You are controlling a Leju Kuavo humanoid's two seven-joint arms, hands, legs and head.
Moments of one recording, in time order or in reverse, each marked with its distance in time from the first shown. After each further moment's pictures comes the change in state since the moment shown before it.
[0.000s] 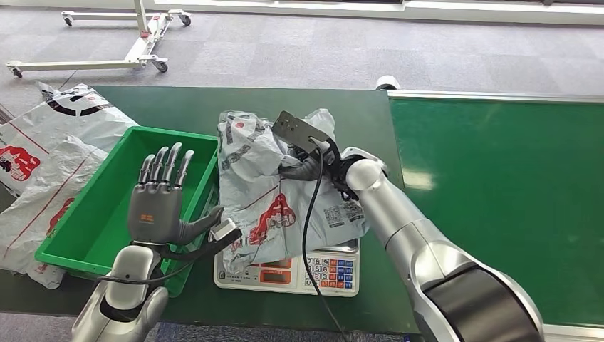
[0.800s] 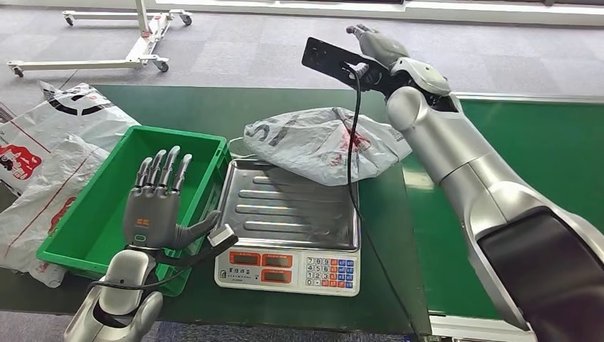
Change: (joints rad) left arm 0.026 0.030 0.000 -0.028 -0.019 0.003 -0.014; right arm -0.313 -0.209 0.269 -0.090 0.262 -0.255 0.152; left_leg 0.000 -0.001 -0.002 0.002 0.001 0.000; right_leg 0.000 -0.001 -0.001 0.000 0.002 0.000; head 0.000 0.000
